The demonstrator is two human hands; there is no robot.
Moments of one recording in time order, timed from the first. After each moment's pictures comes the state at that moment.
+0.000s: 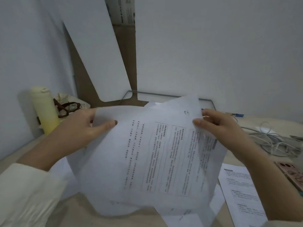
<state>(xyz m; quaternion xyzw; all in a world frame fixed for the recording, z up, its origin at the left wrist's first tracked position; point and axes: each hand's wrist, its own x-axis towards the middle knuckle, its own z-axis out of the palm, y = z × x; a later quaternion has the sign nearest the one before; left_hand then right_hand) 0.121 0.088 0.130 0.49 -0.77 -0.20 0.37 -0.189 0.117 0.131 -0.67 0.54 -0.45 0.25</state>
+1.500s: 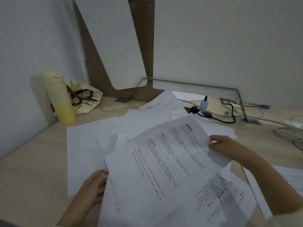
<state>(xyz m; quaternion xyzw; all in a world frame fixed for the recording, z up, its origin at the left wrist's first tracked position) 0.157 0.092 -0.054 0.64 -0.39 -0.54 0.39 -0.193 0.044 0.037 -0.58 0.72 -0.18 0.33</state>
